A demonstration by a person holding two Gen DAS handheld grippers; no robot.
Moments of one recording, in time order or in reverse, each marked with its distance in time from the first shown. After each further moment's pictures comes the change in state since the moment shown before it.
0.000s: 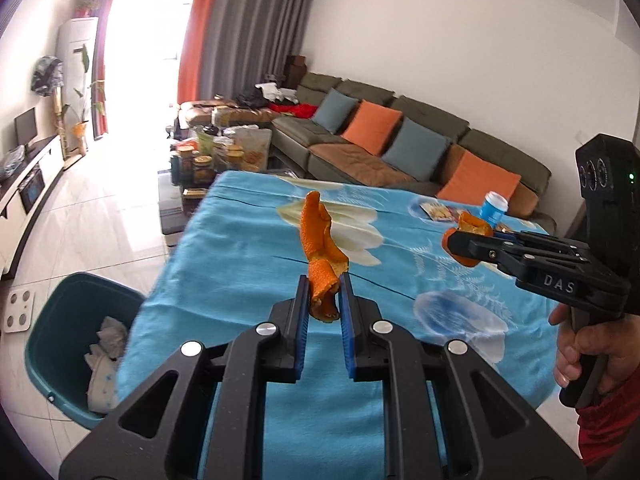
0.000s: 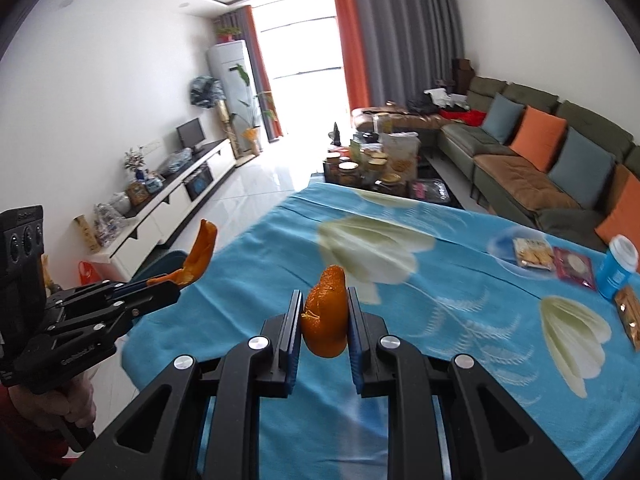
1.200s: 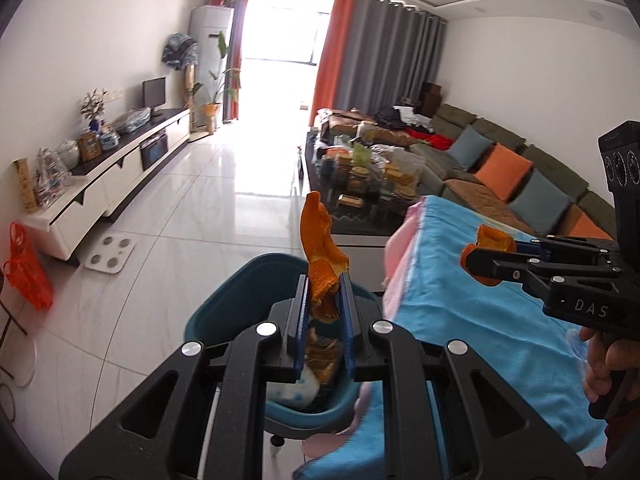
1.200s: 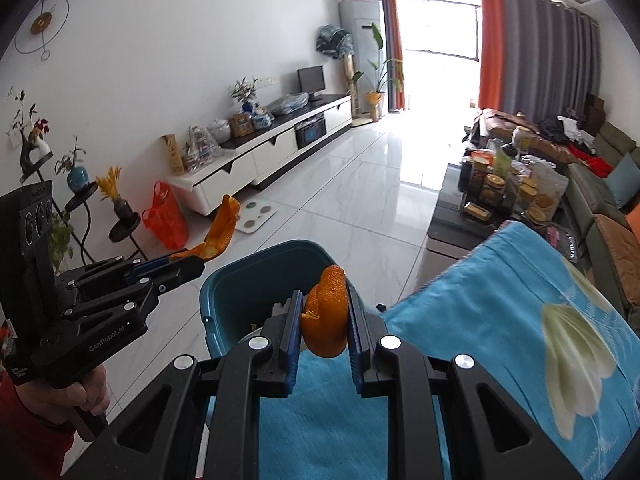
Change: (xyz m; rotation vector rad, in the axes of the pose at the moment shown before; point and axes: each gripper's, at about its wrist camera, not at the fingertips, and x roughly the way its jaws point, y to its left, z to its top) left arm -0.116 0.205 -0.030 -0.246 -0.062 0.417; right arm 0.130 0.194 0.056 -0.322 0.163 0.299
